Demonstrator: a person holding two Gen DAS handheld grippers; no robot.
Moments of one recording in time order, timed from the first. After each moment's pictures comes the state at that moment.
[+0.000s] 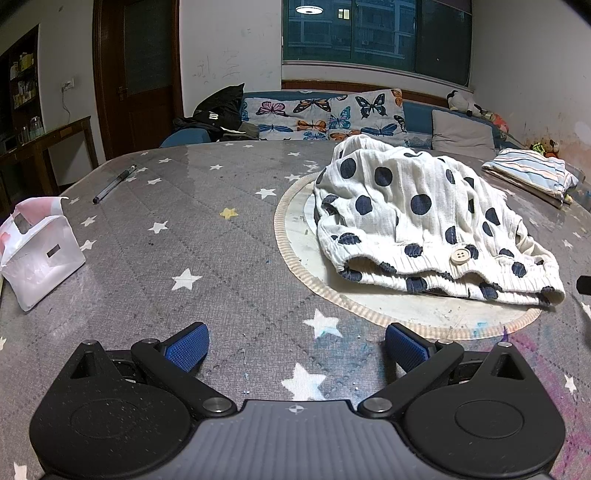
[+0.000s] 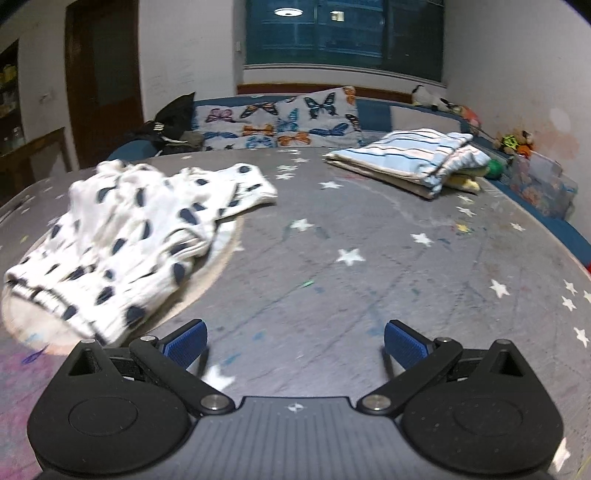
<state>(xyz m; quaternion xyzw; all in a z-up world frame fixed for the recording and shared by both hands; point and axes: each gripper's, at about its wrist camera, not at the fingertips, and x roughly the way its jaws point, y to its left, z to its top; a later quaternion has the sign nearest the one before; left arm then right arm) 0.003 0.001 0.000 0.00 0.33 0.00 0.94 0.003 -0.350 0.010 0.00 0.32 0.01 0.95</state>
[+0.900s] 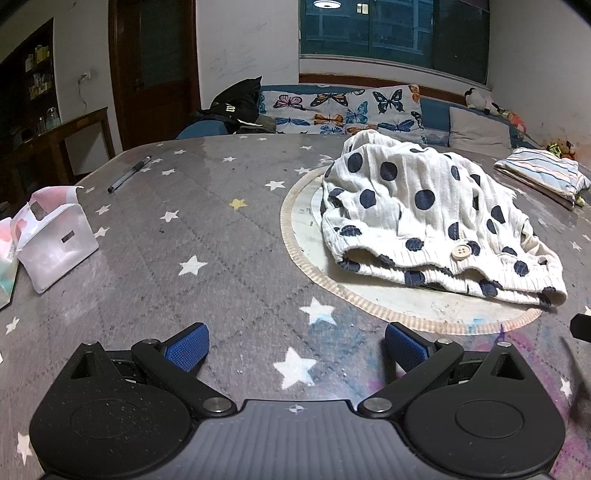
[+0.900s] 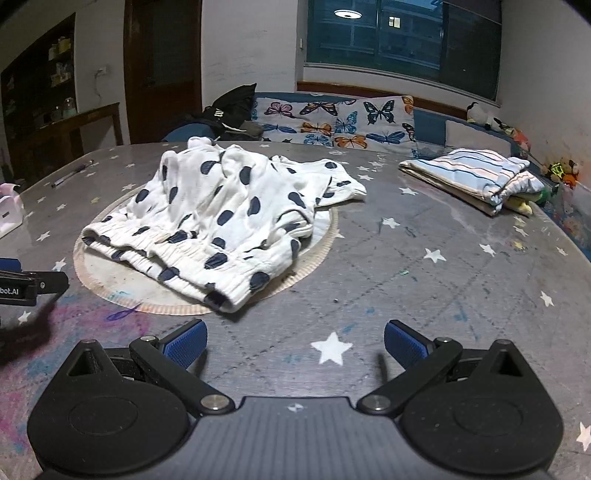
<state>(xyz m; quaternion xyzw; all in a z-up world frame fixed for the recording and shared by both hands) -0.011 -0.016 0.003 -0.01 0.34 0.03 0.94 -0.029 -0.297 0.015 -0.05 0.32 0.08 0.94</state>
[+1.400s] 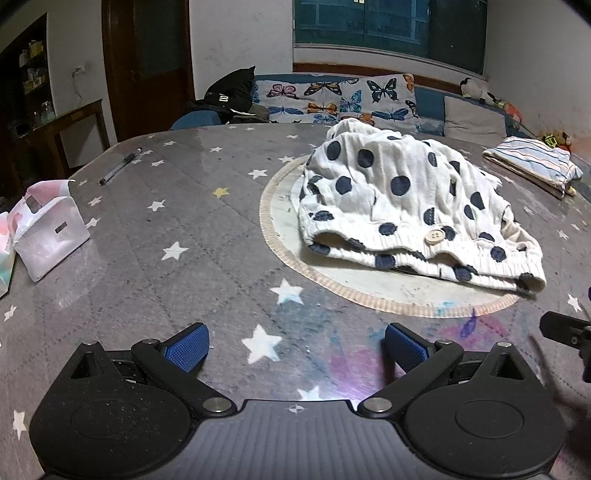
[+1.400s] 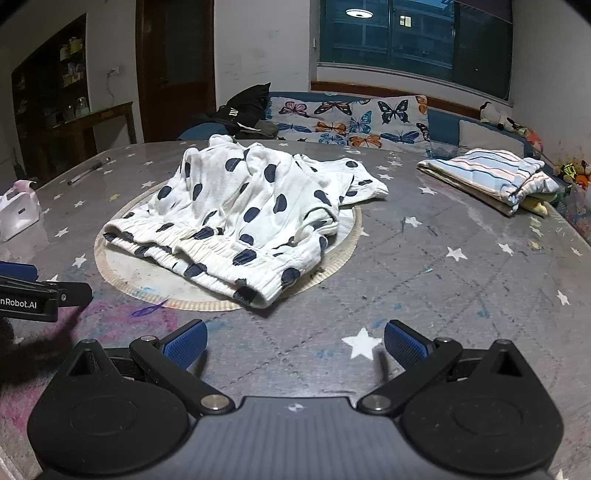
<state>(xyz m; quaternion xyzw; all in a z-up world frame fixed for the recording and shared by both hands) -0.019 -0.034 0.006 -0.01 0.36 0.02 0.93 -0.034 -0.285 0.013 -0.04 0.32 0.11 0.94</state>
